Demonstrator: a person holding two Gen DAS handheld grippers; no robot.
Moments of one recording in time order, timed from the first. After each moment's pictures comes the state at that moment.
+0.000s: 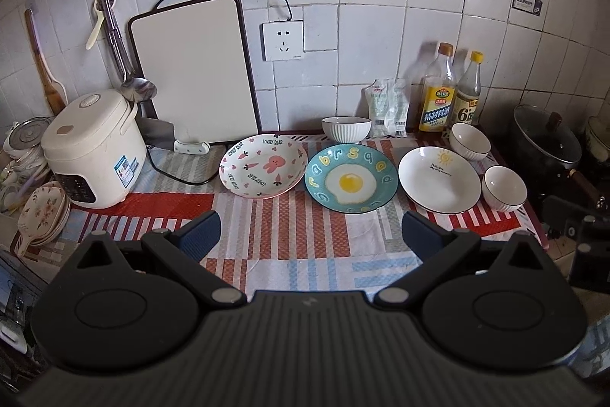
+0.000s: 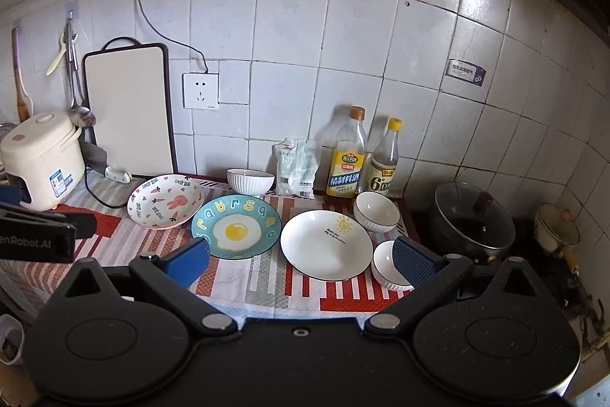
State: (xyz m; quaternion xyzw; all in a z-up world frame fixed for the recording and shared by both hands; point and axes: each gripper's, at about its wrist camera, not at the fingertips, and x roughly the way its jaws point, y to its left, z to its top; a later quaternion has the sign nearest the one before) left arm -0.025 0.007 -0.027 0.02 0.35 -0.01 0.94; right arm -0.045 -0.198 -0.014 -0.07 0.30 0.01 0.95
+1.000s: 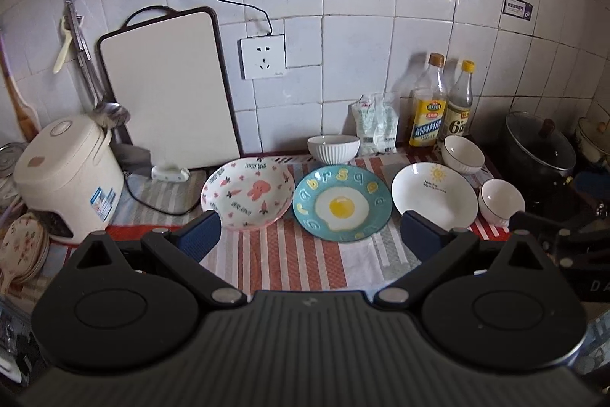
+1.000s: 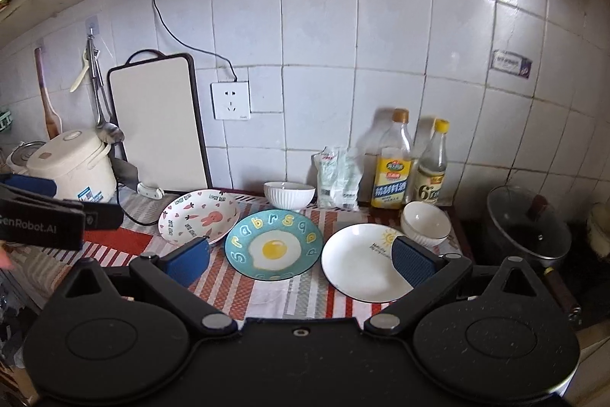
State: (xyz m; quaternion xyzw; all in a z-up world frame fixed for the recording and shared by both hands) left arm 0.034 0.022 -0.030 0.02 0.34 -0.06 0.94; right arm 0.001 -0.198 -0.036 -0.02 0.29 0.08 0.95
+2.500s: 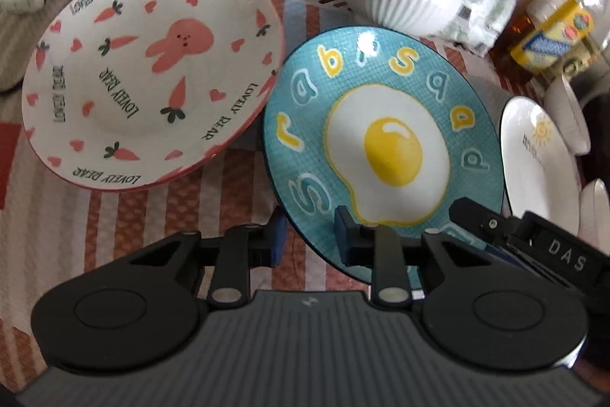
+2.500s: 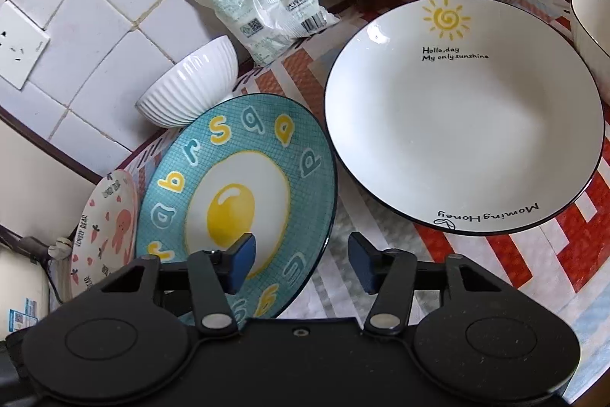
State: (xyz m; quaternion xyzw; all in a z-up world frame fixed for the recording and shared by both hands) left arm 0.296 0.039 -0.317 -0.13 0.55 -0.07 0.82; right arm 0.247 -0.193 -0.309 0.28 0.45 -0.04 0.84
